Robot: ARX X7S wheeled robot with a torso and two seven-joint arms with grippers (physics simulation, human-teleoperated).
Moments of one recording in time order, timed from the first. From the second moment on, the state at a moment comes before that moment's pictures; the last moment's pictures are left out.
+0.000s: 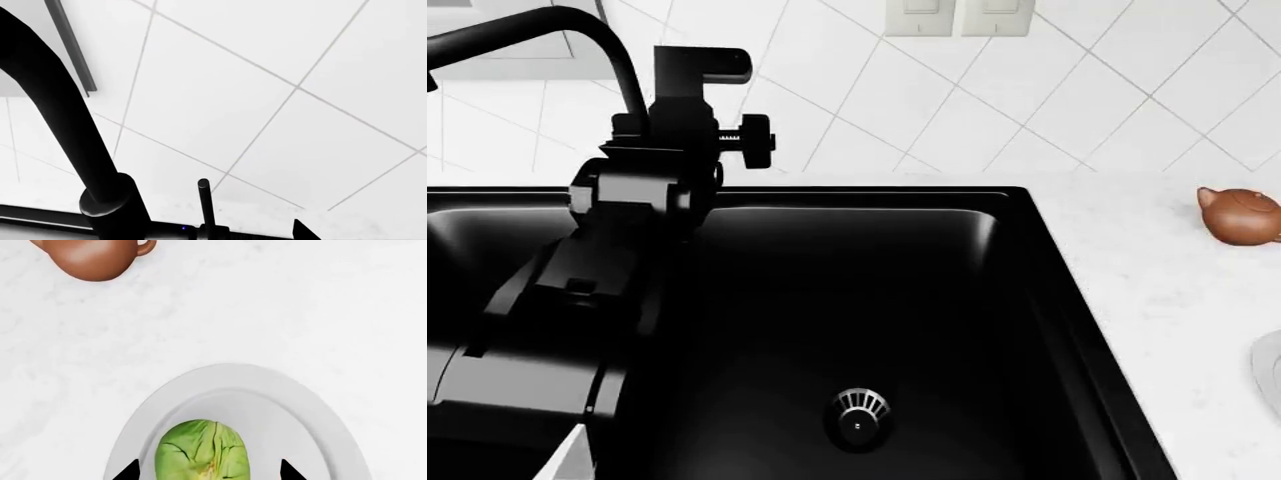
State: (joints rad) left arm -1.50 -0.02 0.23 -1.30 -0.21 -0.46 -0.21; right arm 1.38 1.48 -1.32 0.08 2.15 0.56 0.88
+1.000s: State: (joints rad) left arm -1.51 -0.02 0.21 -1.30 -0.18 -0.46 -0.20; right arm 1.66 1.31 -1.12 -0.15 2.27 0.84 1.13
